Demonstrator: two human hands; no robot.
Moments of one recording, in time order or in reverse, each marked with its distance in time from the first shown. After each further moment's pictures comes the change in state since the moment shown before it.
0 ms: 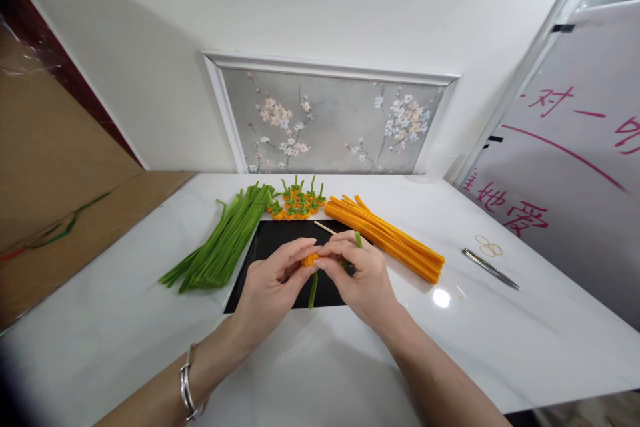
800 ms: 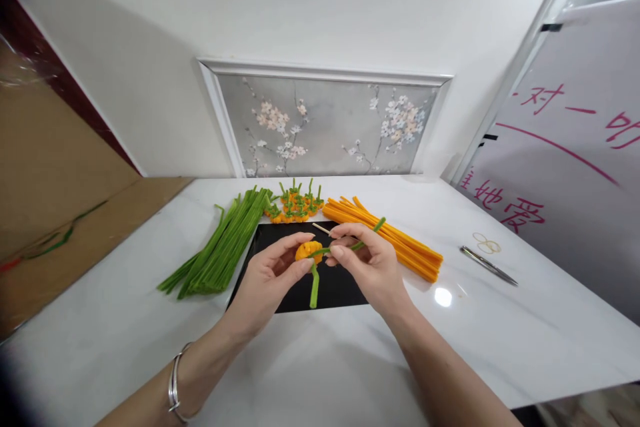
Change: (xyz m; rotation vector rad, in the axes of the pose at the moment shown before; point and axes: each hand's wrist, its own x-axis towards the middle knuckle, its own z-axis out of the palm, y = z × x) left_hand 0.012 0.007 -0.003 -0.451 -0.022 -0.263; right_hand -0.001 0.010 -0.011 0.462 0.047 0.356
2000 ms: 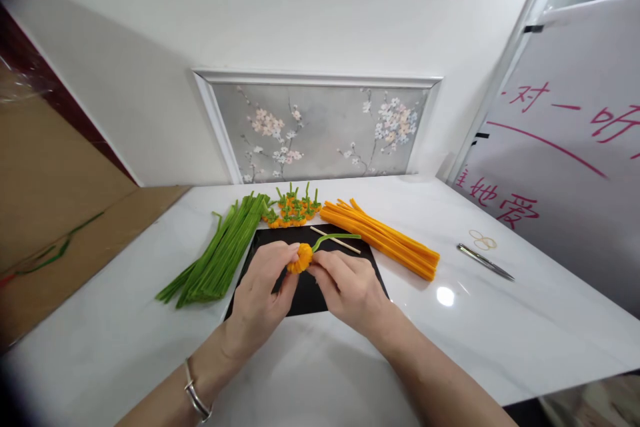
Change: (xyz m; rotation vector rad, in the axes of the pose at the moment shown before) left_hand 0.000 -0.007 -0.012 0.904 0.099 0.963; right_hand -0.005 0.001 0.019 -0.730 -0.038 -0.659
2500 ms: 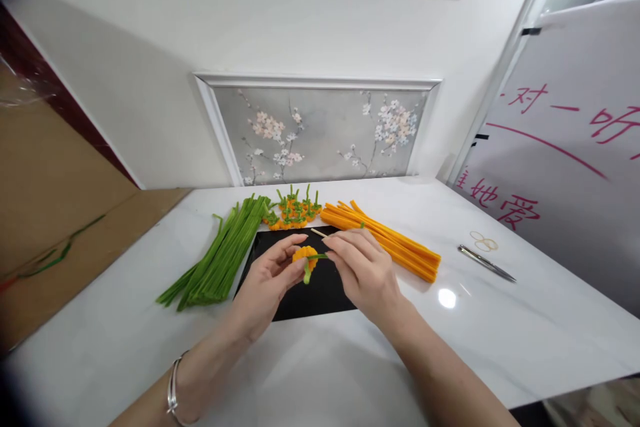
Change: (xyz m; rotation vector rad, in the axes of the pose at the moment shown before) left_hand 0.004 0.003 0.005 -0.917 -0.112 -1.099; right_hand 0.006 0.013 -0.015 -0.072 0.061 0.040
